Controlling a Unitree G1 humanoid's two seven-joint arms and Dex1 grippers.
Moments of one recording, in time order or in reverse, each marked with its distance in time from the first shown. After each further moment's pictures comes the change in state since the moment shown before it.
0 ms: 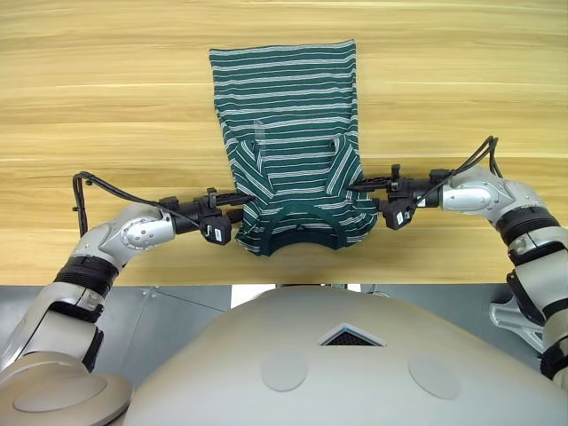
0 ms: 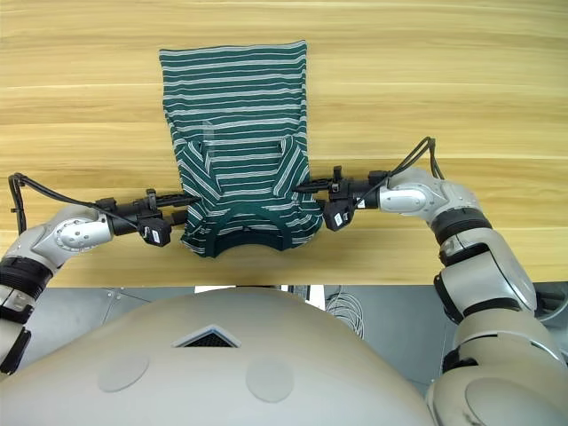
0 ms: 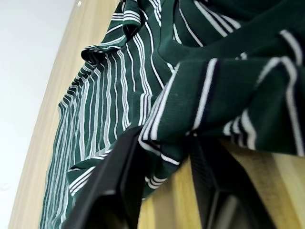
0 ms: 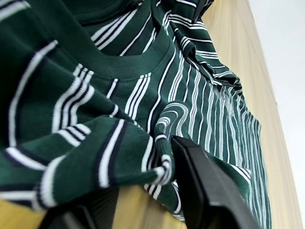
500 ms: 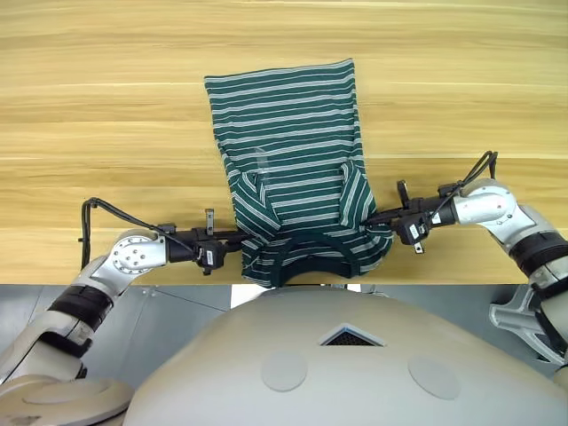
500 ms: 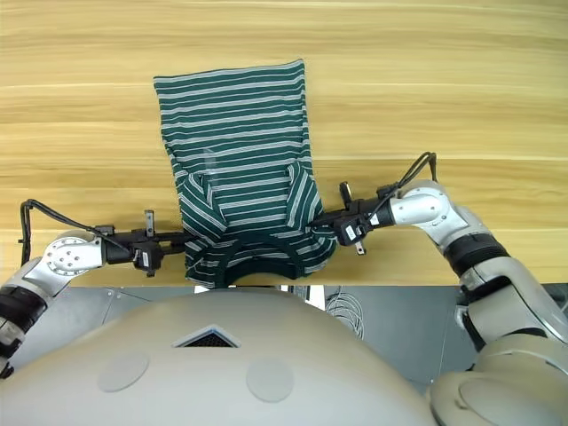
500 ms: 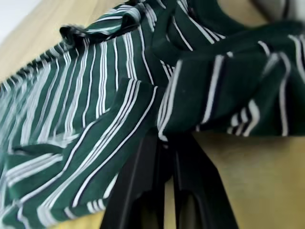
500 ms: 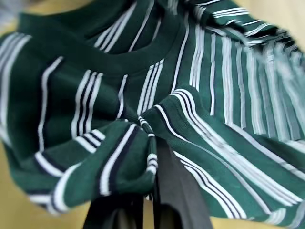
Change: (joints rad) left arm 0.180 0.104 -0.074 -0.181 -0.531 0.132 -0.359; right arm 0.196 -0.193 0.093 -0.370 0.613 0.404 0.651
